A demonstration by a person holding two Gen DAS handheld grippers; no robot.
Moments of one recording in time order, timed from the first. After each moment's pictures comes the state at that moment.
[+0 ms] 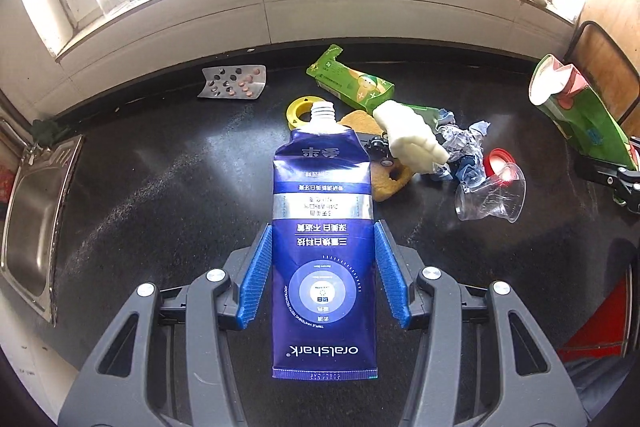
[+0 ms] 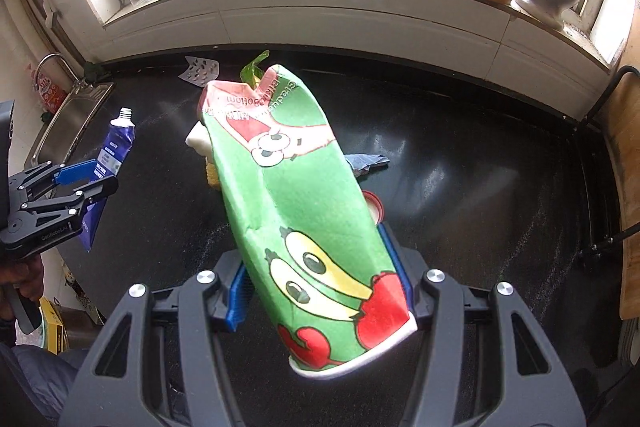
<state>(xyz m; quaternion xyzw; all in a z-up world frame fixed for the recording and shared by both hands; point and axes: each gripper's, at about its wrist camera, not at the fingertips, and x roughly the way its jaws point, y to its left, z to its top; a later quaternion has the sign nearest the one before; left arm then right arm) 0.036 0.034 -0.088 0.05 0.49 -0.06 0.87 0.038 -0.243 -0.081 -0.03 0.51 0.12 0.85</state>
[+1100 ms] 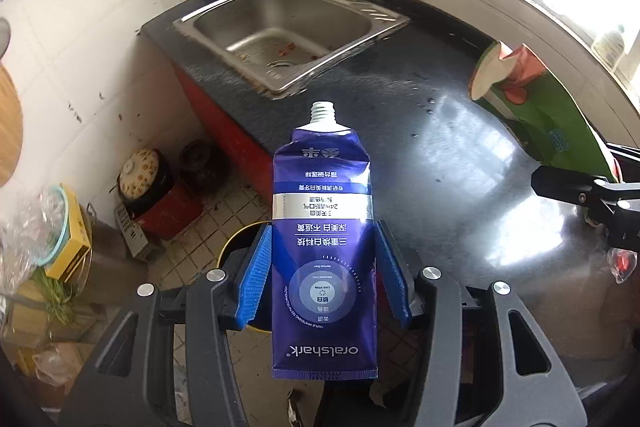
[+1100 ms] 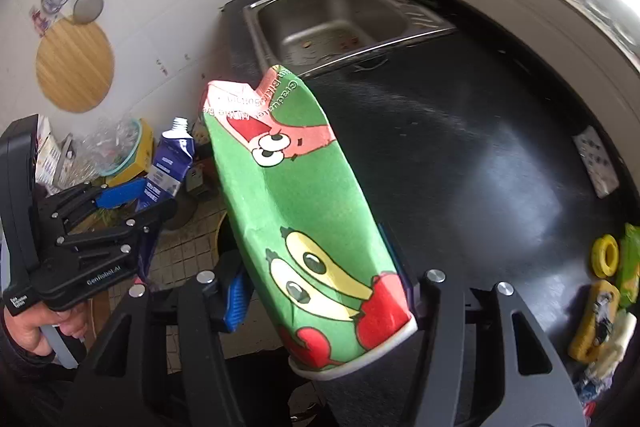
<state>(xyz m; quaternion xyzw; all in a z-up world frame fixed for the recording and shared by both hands) -0.222 0.321 -0.116 -0.19 0.46 0.30 0.81 -0.074 0.206 -0.101 -0.21 0.48 0.52 0.67</state>
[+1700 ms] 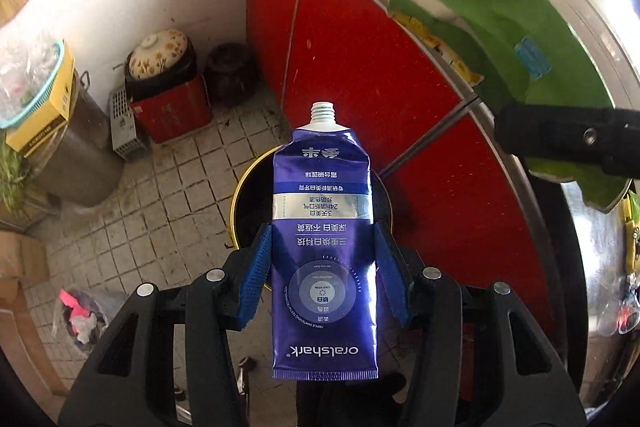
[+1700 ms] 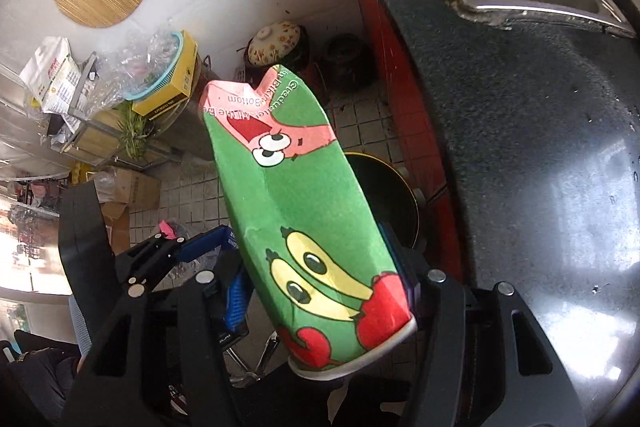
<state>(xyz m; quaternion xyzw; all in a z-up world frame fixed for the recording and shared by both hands) -0.329 0.405 -0.279 -0.35 0.45 0.34 0.74 -0.200 0.389 -0.221 -0.30 0.54 0.56 0.55</state>
